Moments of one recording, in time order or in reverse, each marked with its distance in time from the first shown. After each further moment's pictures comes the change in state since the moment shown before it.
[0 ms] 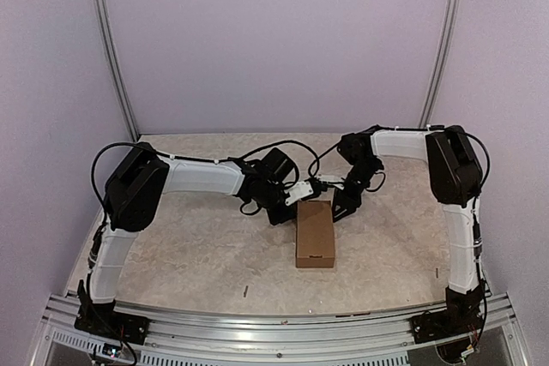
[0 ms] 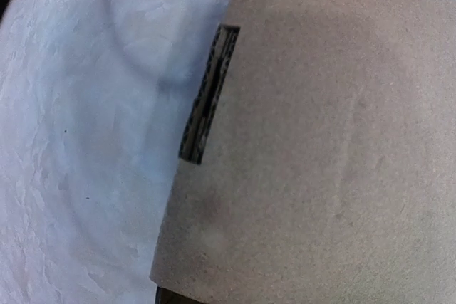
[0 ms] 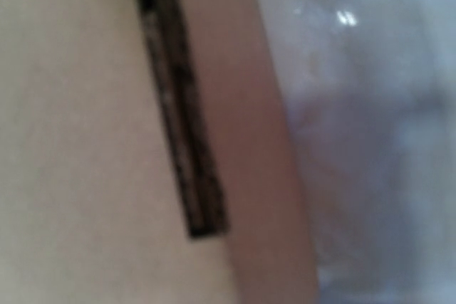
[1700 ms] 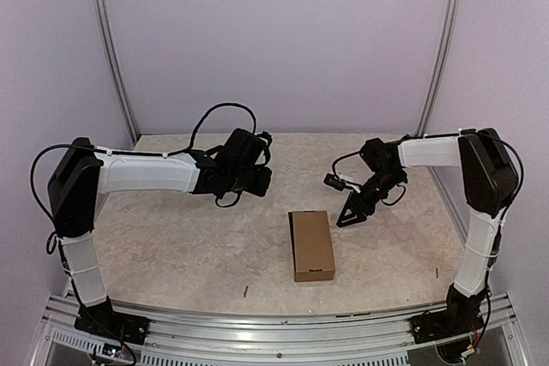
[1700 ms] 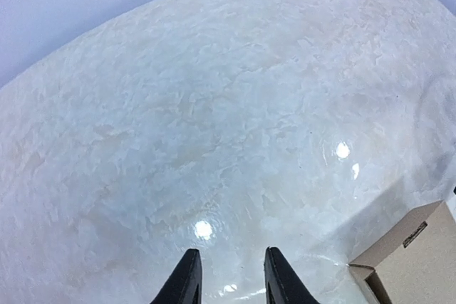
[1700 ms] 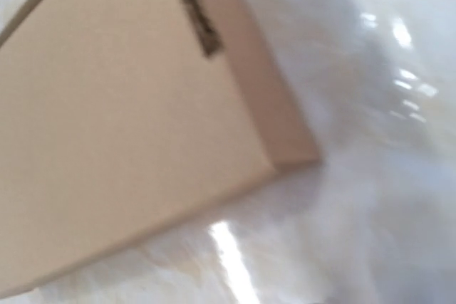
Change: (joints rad) left arm 0.007 -0.398 -0.359 0.254 -0.461 -0.652; right arm -0.064 -0.268 -0.391 0.222 -0.220 0.198
